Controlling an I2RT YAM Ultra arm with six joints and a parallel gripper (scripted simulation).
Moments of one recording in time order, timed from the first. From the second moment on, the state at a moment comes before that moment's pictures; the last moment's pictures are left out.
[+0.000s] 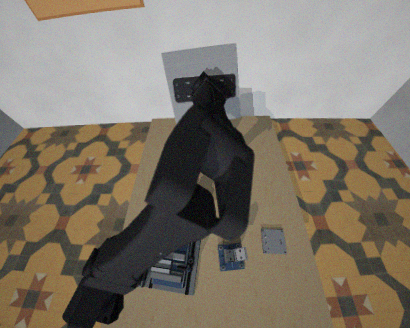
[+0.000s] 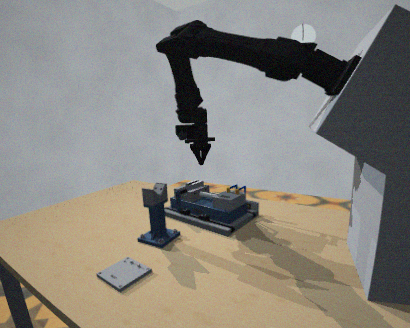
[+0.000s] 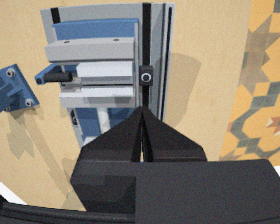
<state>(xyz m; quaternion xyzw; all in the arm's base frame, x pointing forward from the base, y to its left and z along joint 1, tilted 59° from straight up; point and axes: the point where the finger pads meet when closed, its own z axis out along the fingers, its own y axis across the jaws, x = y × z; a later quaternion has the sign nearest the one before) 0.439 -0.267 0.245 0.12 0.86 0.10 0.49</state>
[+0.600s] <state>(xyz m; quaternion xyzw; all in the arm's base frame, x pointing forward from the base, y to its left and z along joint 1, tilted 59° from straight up) 0.449 -0.263 0.232 0.12 0.86 0.11 0.48</state>
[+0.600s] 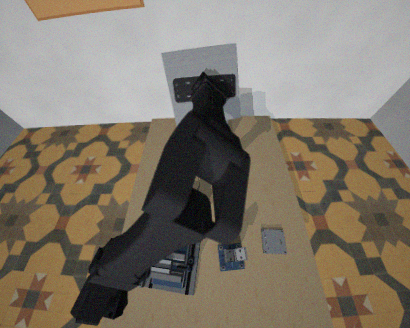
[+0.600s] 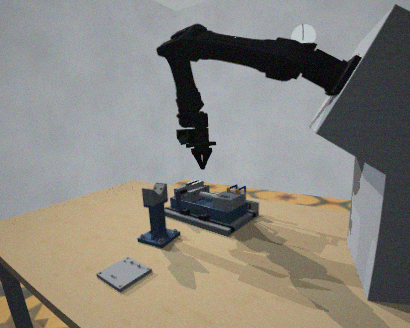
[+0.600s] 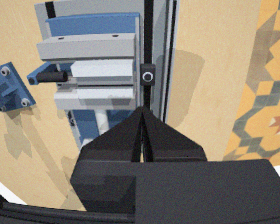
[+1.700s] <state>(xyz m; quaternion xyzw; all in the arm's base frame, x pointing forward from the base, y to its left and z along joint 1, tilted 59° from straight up) 0.482 -0.263 0.213 0.12 0.86 0.10 0.48</state>
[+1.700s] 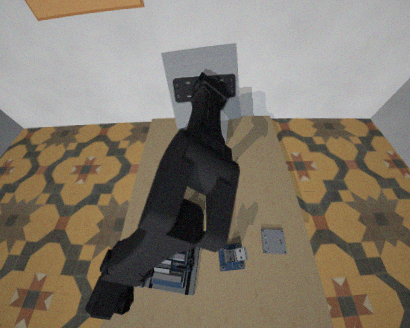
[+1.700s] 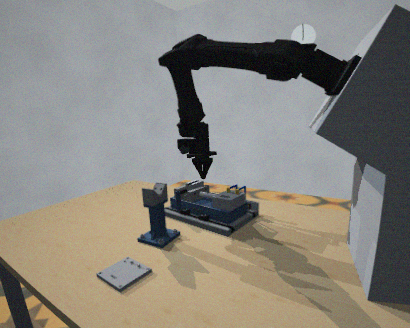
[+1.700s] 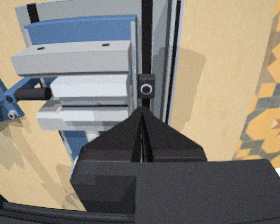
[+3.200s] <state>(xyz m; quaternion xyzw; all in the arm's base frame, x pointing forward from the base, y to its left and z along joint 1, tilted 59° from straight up) 0.482 -0.264 0.213 0.12 0.86 0.10 0.48</state>
